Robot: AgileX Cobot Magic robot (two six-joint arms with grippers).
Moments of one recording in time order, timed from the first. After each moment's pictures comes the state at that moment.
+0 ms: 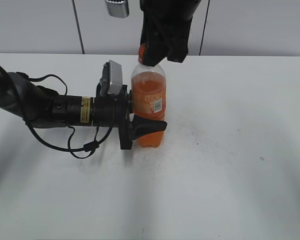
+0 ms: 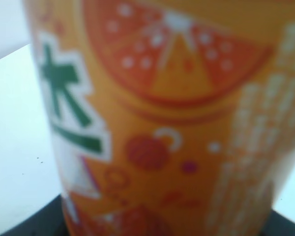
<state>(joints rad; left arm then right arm) -0.32 2.30 -1.19 1.29 -1.16 -0.52 0.66 1.92 -1.85 0.12 1.17 -1.17</state>
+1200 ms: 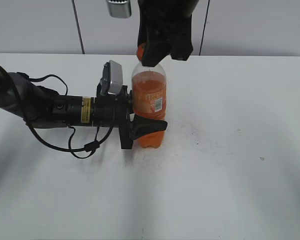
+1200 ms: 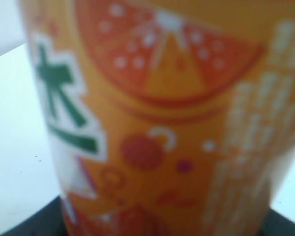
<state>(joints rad) -0.32 2.30 -1.19 1.28 -1.16 -0.54 0.66 1.92 -1.88 0.14 1.21 -1.27</state>
